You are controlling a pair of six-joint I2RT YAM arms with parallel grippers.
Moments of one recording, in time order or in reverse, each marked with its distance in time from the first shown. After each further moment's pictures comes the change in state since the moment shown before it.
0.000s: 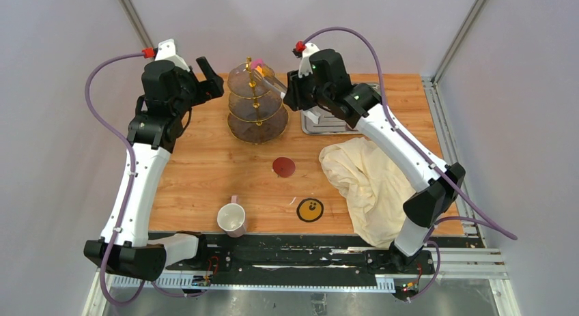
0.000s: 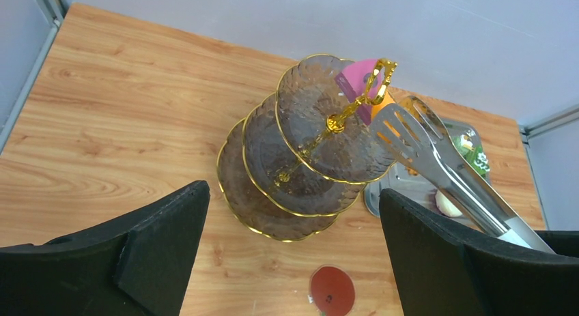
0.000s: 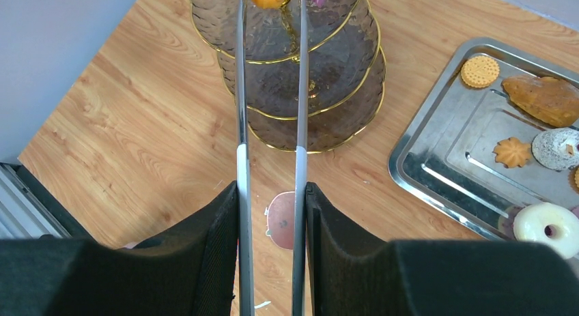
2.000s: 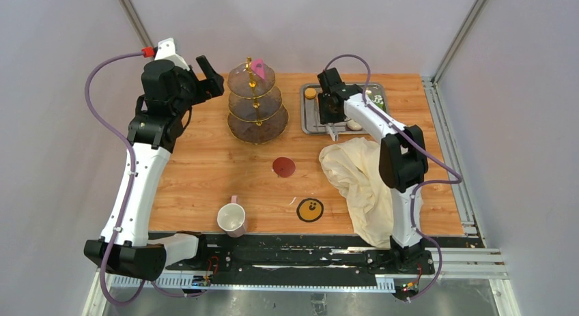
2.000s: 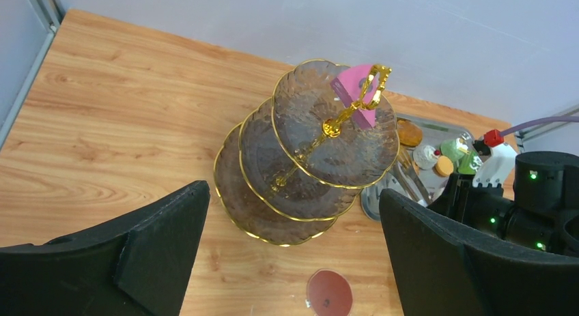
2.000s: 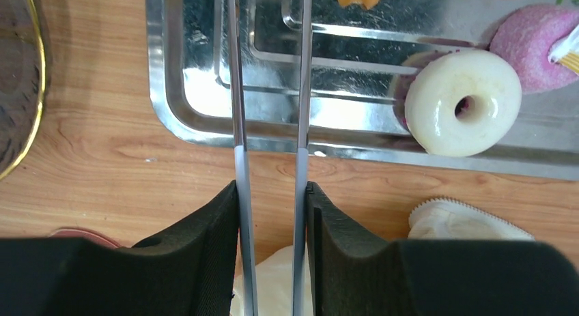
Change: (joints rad) left arm 0.000 0.001 0.000 0.017 0.003 -0.002; right arm -0.262 0.397 -0.060 -0.090 0.194 0.076
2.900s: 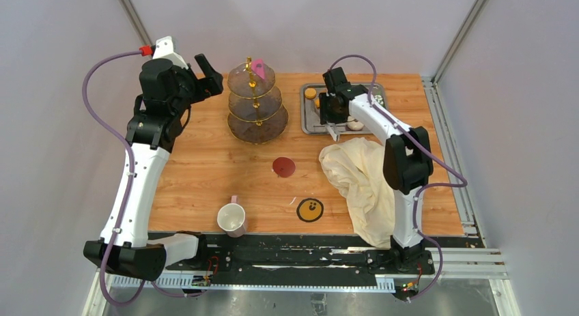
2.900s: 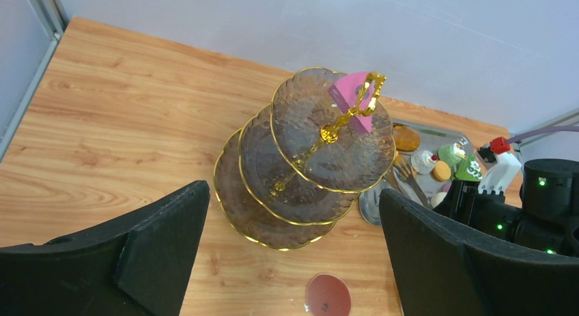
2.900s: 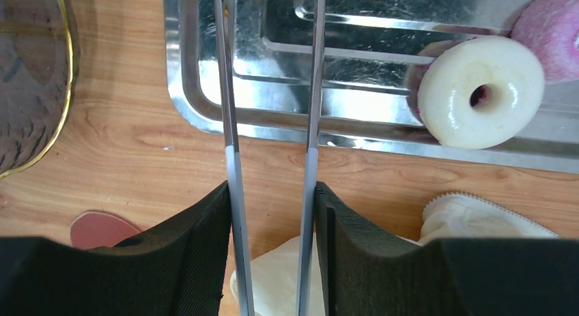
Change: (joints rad) left arm 0.000 0.000 0.017 -0.001 -0.005 0.000; right arm -0.026 -0.059 -0.073 0.019 -0.098 0.033
